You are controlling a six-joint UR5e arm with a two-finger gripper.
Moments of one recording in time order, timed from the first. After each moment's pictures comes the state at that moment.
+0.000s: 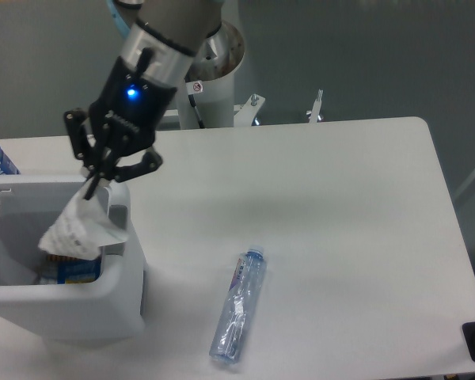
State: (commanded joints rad) arm 2.26 -1.66 -1.59 -1.03 0.85 0.46
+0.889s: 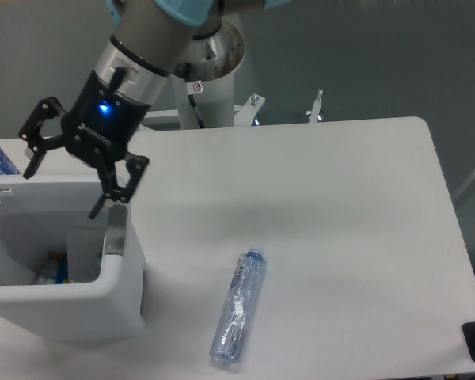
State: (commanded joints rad) arm 2.33 -1.74 -1.52 -0.89 0.83 0.28
